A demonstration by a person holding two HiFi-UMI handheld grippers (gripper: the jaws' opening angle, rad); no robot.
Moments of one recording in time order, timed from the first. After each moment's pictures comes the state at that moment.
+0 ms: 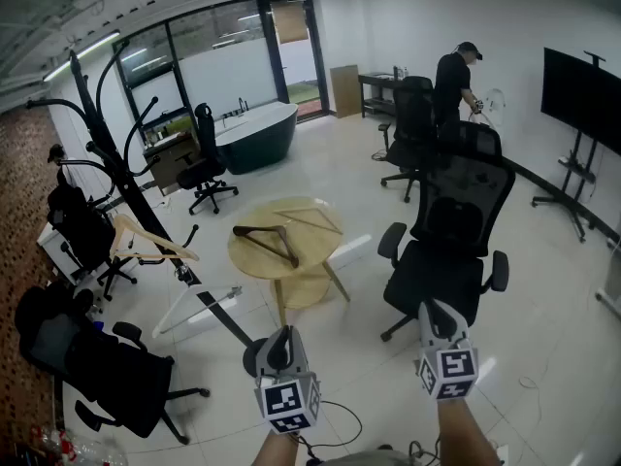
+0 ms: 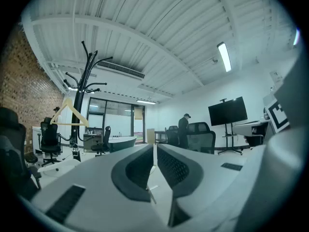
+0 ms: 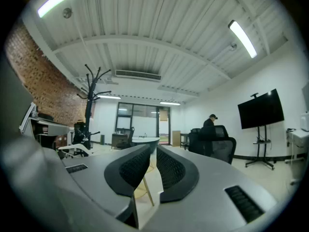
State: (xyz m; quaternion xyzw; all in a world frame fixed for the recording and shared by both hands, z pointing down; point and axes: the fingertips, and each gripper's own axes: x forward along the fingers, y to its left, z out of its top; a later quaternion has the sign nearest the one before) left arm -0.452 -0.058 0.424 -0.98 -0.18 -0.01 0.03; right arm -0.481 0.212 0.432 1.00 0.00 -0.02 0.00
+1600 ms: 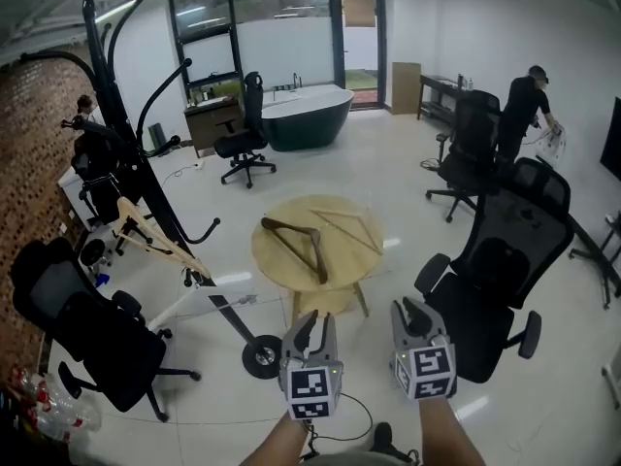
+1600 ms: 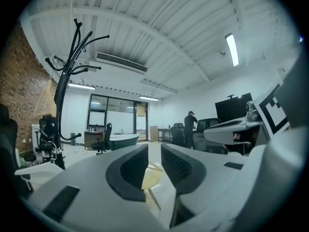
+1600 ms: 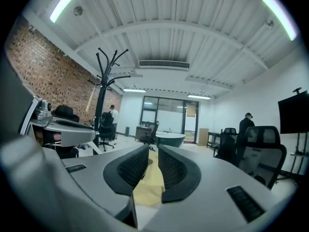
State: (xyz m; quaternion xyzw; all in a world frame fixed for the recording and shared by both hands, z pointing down) left arm -0.143 0.002 0.441 -0.99 -0.16 -0.02 0.04; right arm -0.123 0.150 0.438 0.98 -0.16 0.02 0.06
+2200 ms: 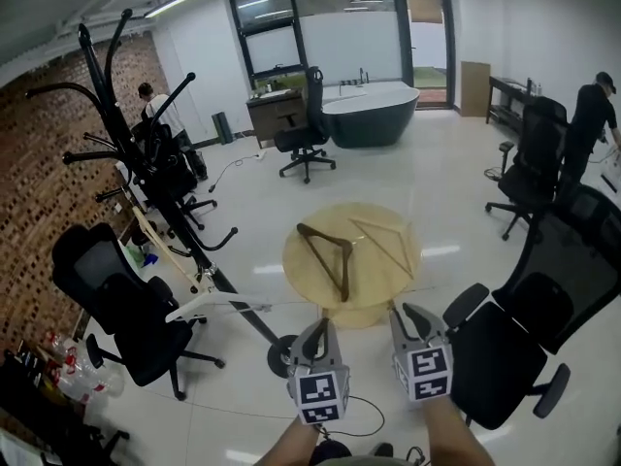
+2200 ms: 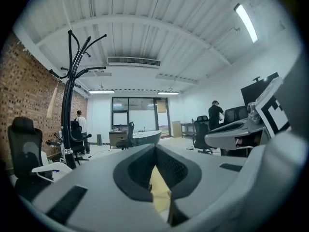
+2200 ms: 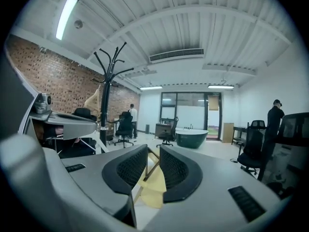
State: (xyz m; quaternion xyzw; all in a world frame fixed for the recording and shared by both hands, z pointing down) left arm -0.029 0.062 0.447 -1.00 -0.01 -0.04 0.05; right arm 0.029 0.196 0.466 0.95 -0.30 0.04 0.06
